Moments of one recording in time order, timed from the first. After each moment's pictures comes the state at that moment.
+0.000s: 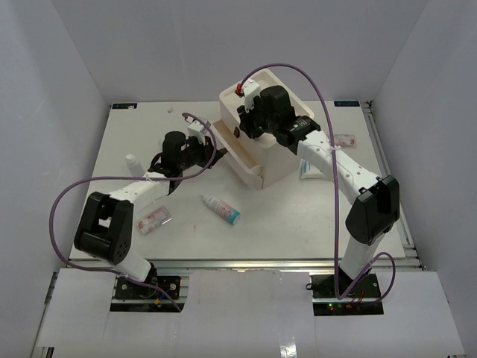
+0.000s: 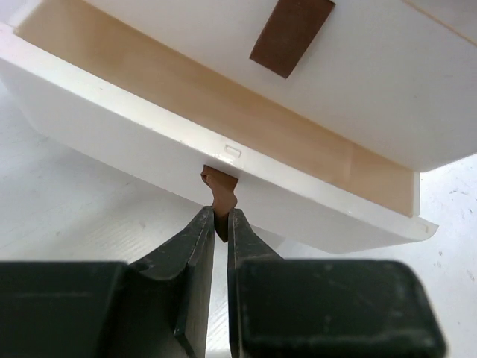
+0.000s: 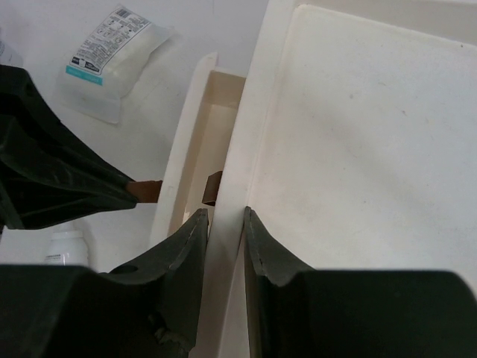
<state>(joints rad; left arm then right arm) -0.35 1.56 0.90 0.35 0.43 -0.17 0.64 1.77 1.70 -0.38 -0.11 -0.16</state>
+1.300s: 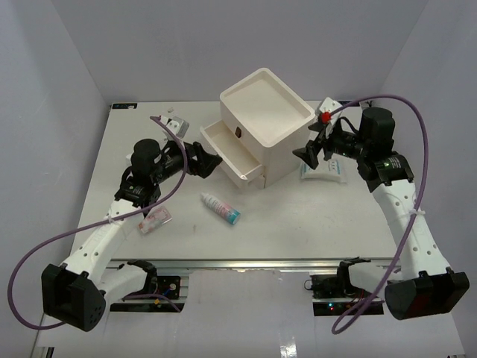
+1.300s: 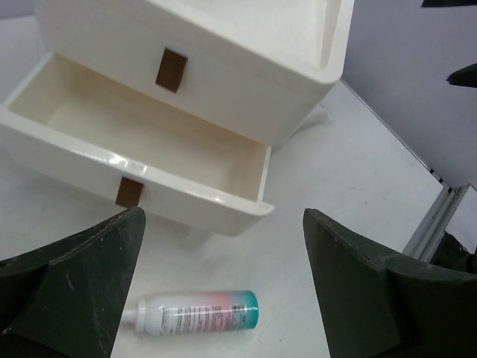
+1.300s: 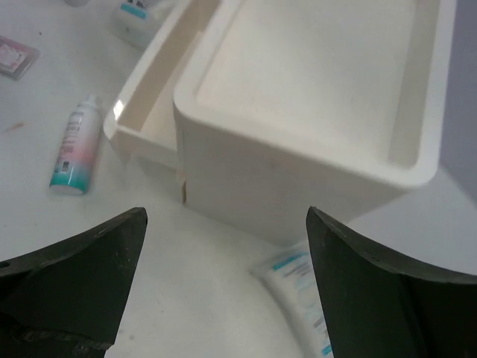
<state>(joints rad) -0.35 1.06 0.84 0.06 0.45 -0.26 0.15 1.12 1.20 -0.46 -0.75 -0.47</state>
